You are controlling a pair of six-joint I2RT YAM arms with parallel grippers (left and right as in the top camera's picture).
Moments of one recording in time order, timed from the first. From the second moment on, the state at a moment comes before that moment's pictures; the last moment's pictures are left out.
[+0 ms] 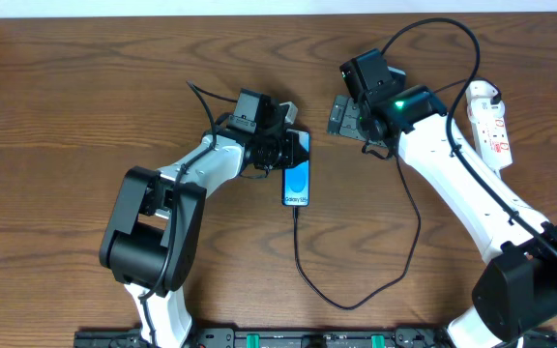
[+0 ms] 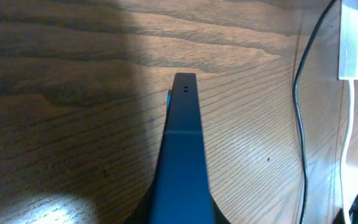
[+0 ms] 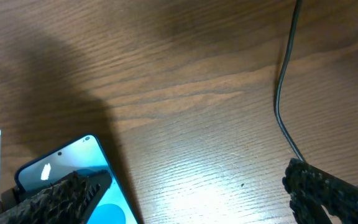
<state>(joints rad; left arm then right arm) -0.35 1.96 1.14 -0.25 0.61 -0.41 0.46 1.76 1.50 -0.90 0.19 0.73</state>
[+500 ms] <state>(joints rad) -0.35 2.00 1.14 -0.26 0.66 -0.50 0.46 1.76 1.50 -0.91 0.19 0.76</state>
